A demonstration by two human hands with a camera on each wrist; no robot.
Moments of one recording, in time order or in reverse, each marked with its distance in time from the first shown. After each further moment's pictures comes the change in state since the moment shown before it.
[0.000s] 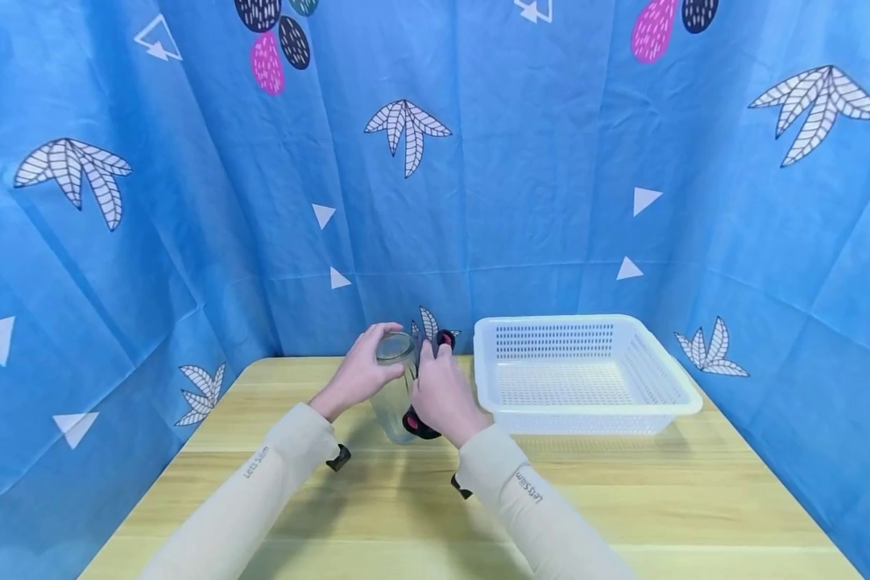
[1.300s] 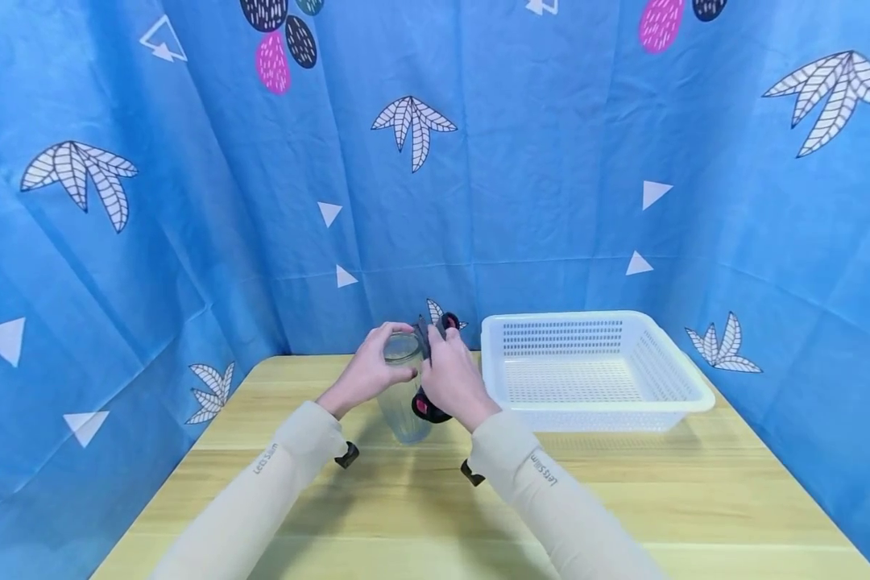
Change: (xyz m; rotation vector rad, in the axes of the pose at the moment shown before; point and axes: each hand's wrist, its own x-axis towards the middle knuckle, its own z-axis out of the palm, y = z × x) left_hand 0.005 -0.006 0.002 -0.086 -0.046 0.029; right_hand 0.014 0.004 -0.012 0.137 0.055 0.007
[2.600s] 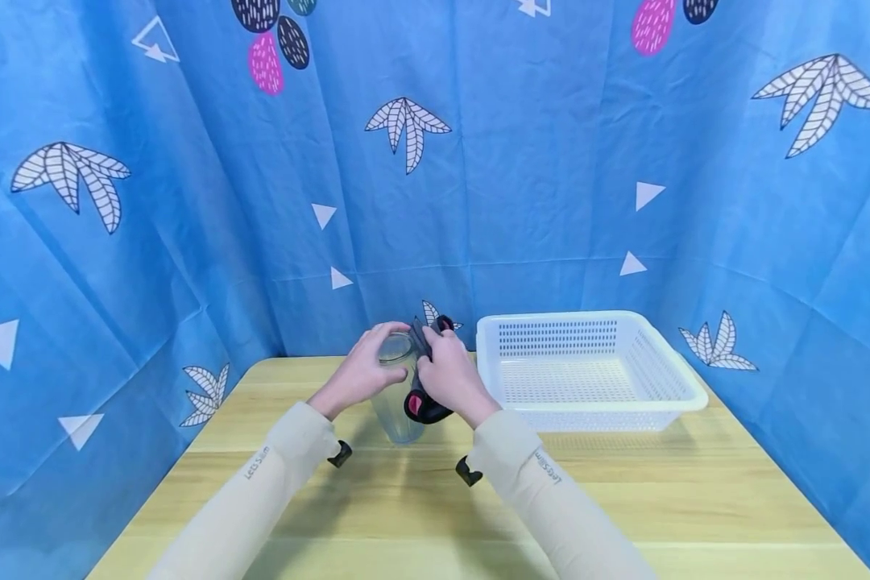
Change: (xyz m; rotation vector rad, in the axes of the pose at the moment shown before) left_hand 0.001 0.005 -0.004 0.146 -0.030 0.019; right_hand 0.003 0.001 -0.010 0.144 -0.056 0.062
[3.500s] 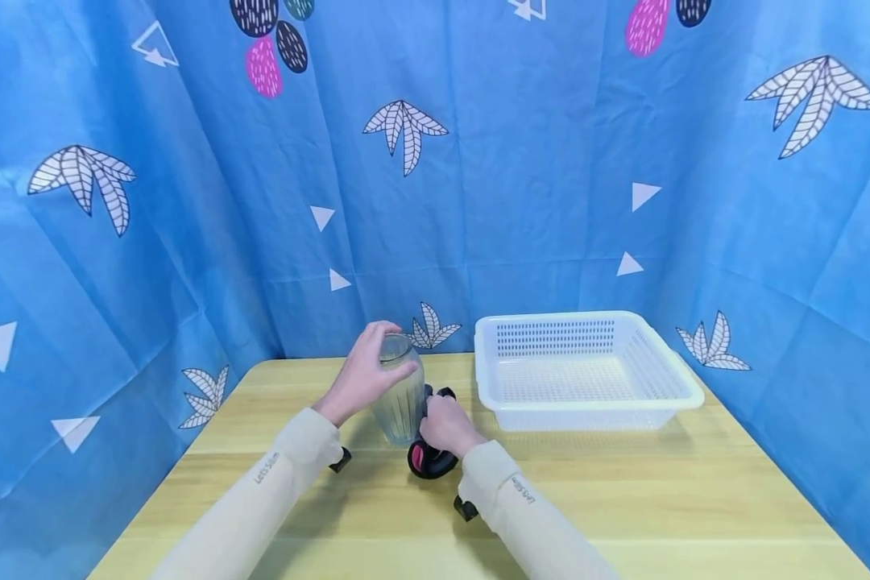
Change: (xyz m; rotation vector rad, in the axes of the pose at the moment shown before) left_hand -0.003 -0.007 0.013 0.070 0.120 0.008; right_hand -0.019 0.062 0.076 -0.124 -0.275 0.048
